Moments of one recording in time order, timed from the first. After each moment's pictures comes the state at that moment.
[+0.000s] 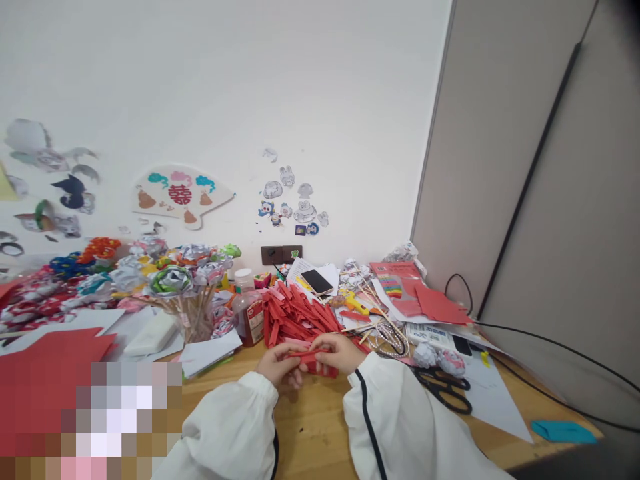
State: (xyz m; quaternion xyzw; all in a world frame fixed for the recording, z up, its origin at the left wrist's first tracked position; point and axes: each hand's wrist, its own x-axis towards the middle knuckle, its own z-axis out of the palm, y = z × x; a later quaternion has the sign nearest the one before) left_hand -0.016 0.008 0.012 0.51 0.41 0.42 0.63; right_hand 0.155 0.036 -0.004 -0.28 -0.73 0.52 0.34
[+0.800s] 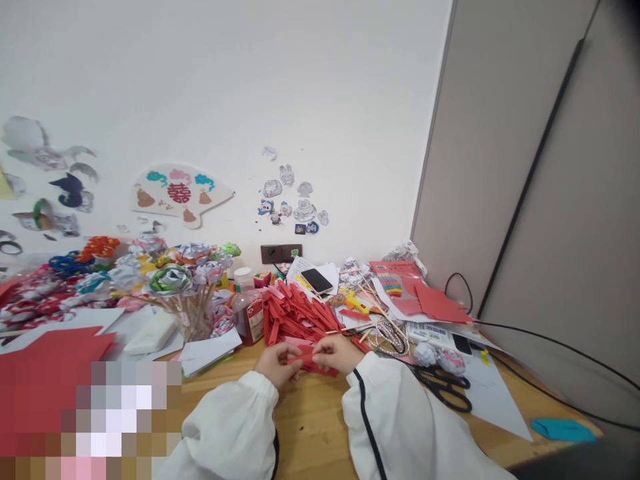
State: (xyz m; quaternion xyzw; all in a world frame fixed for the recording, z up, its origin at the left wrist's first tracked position) left_hand -0.012 0.008 0.007 0.58 0.48 0.46 0.48; right_hand 0.155 0.041 -0.014 -0.35 -0.75 0.46 0.33
